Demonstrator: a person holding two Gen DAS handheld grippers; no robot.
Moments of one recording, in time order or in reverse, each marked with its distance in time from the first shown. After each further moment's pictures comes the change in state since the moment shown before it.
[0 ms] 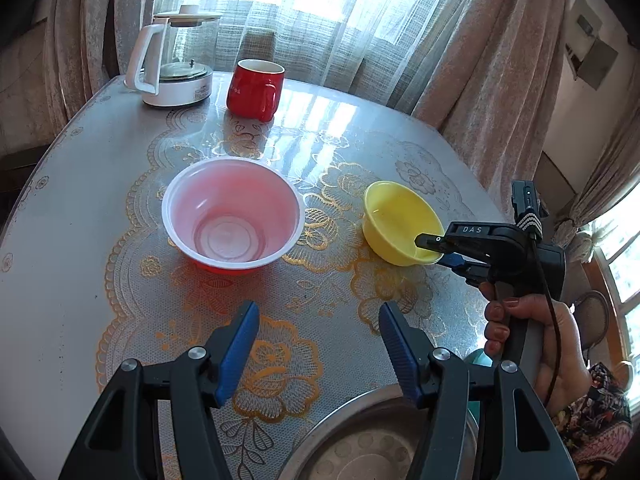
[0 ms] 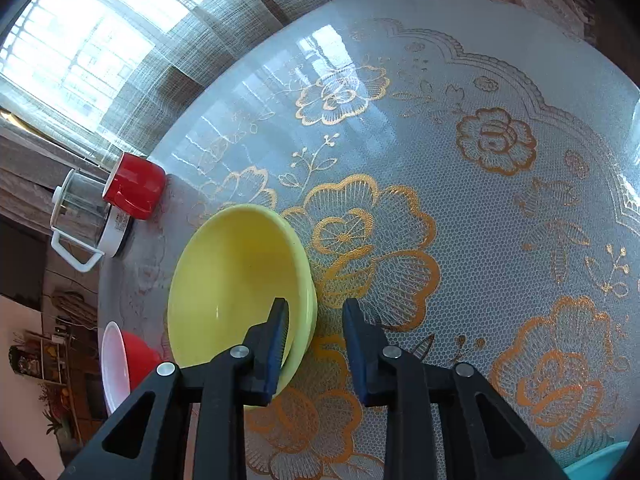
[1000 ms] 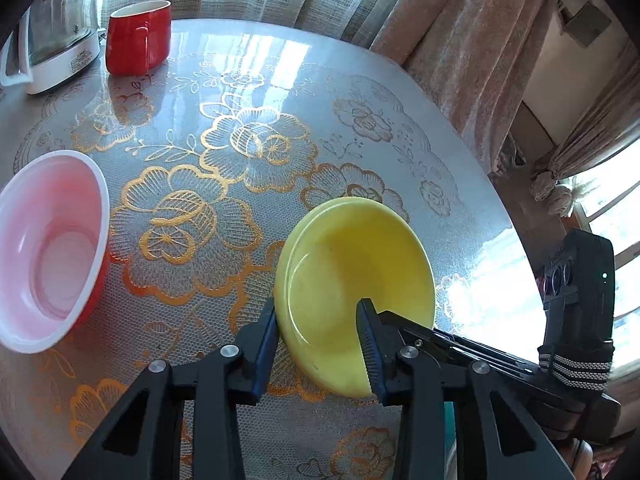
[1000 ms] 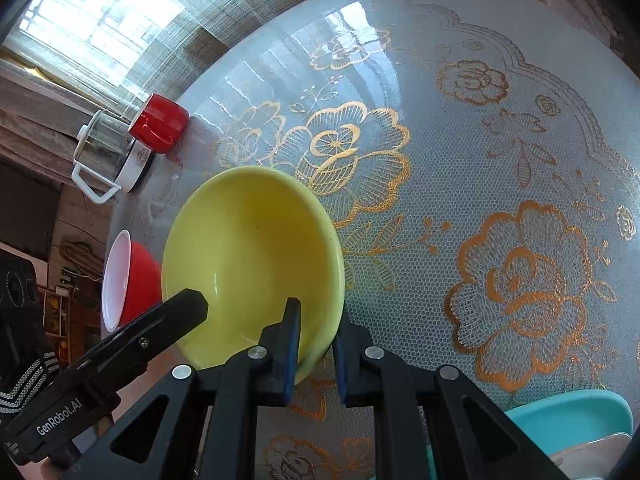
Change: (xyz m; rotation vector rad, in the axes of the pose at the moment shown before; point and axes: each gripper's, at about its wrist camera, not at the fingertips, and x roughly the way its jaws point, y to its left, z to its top) left arm 0.109 -0.079 0.031 0.083 0.229 -0.102; right arm -0.039 -0.028 -0.058 -0.099 0.095 0.041
